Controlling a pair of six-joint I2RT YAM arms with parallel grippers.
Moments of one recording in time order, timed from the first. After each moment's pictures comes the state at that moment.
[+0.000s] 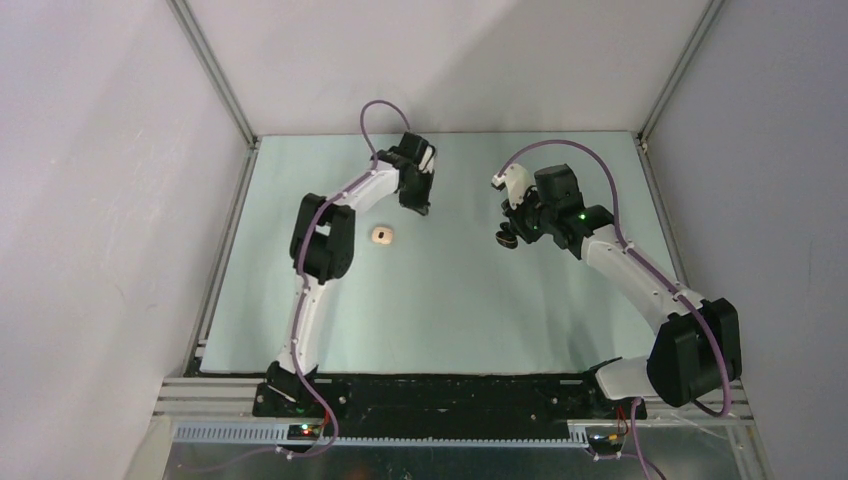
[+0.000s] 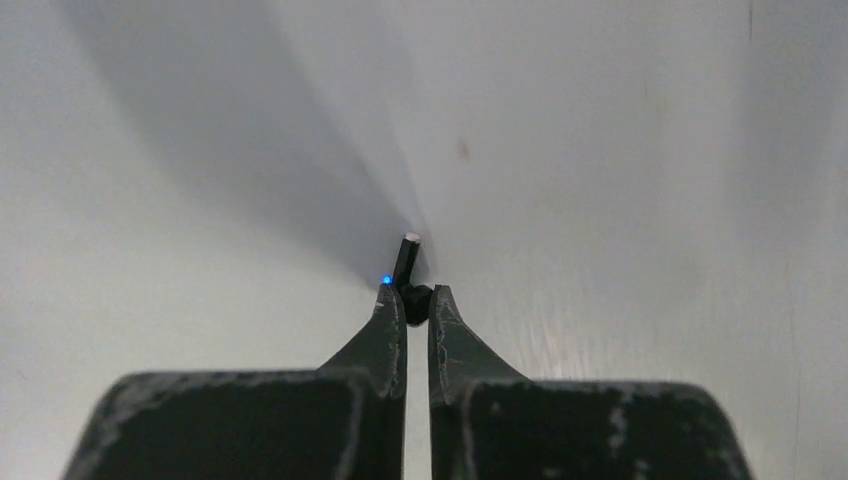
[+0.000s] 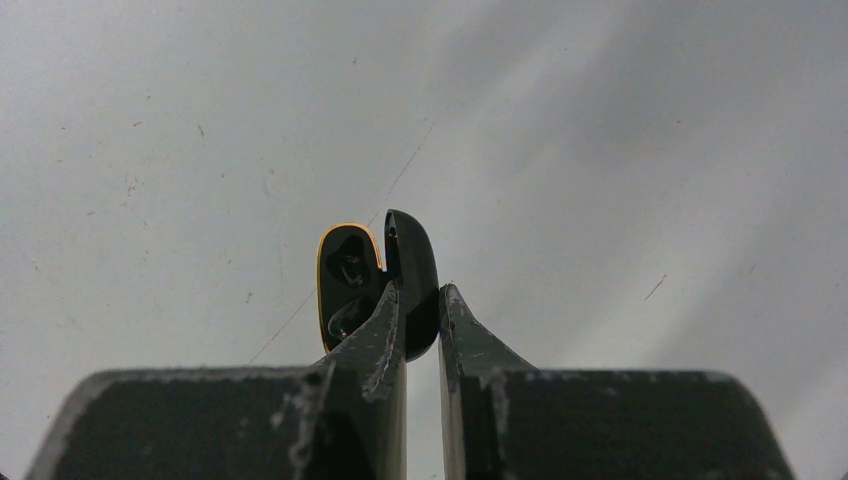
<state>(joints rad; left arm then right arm) -0.44 2.41 2.06 -0.70 0.08 -0.26 0.39 1.37 1.09 -0.45 -0.17 -0.39</state>
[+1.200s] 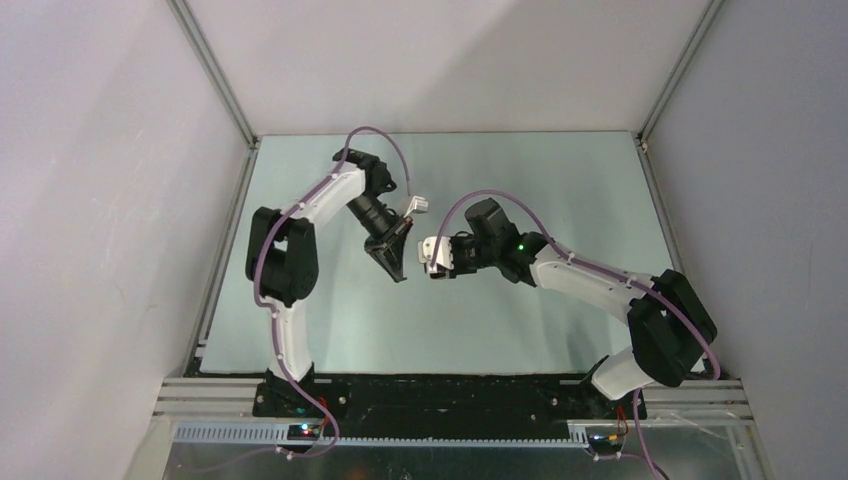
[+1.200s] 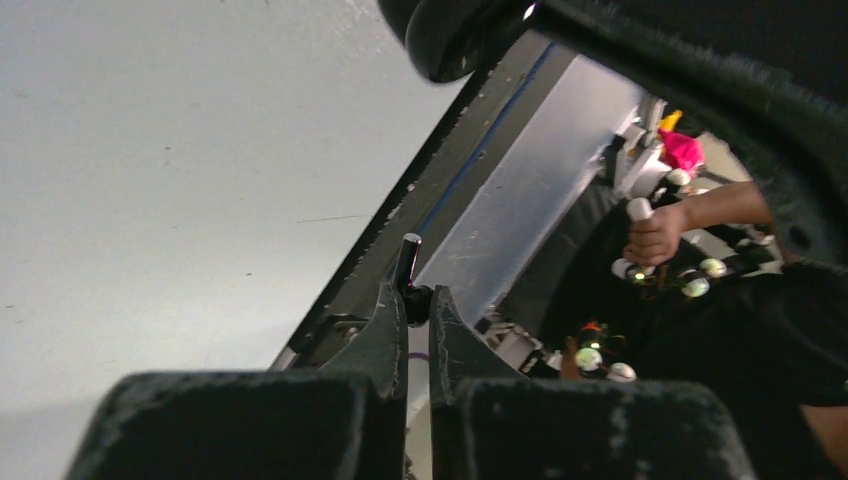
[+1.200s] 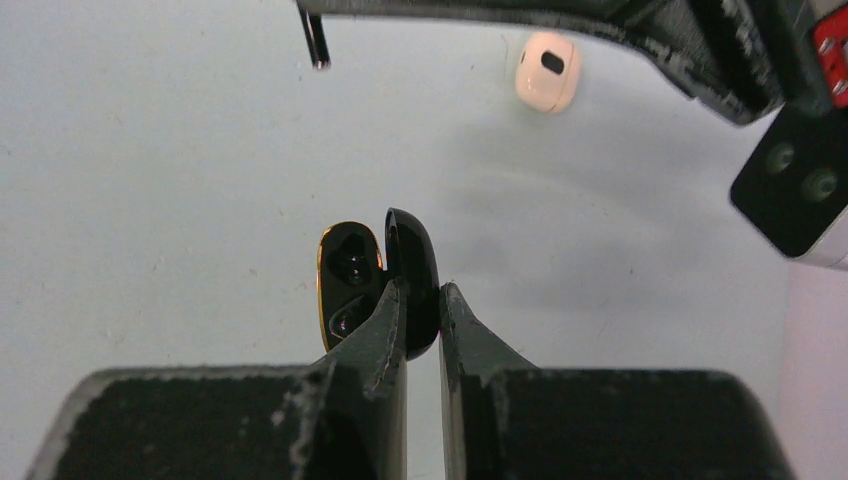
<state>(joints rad) -0.38 2.01 1.70 -1.55 0.74 0.36 0.75 1.50 1.01 -0.20 -0.43 -0.95</state>
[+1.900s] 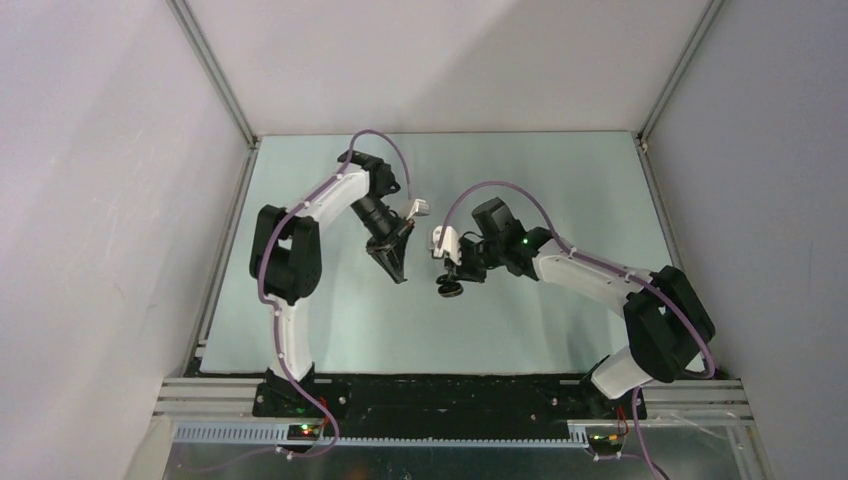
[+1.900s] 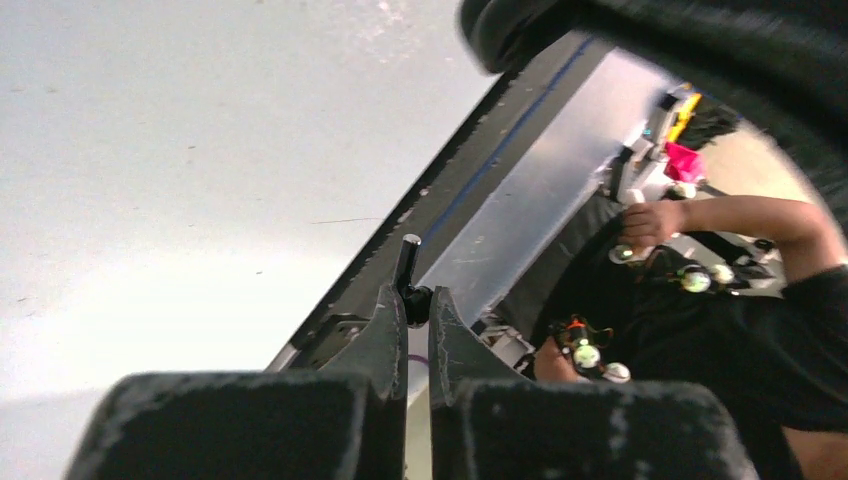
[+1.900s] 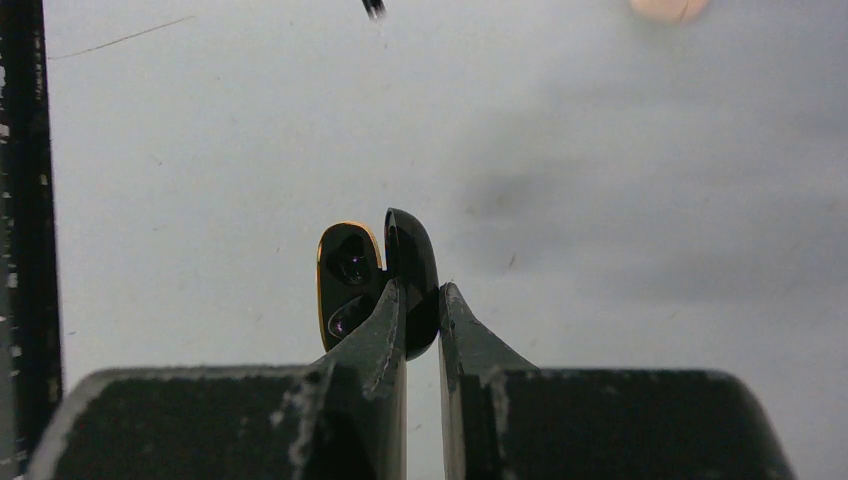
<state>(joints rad) -0.39 2.04 1.70 -1.53 0.75 0.29 0.73 1.52 1.01 -0.29 -0.52 -0.74</state>
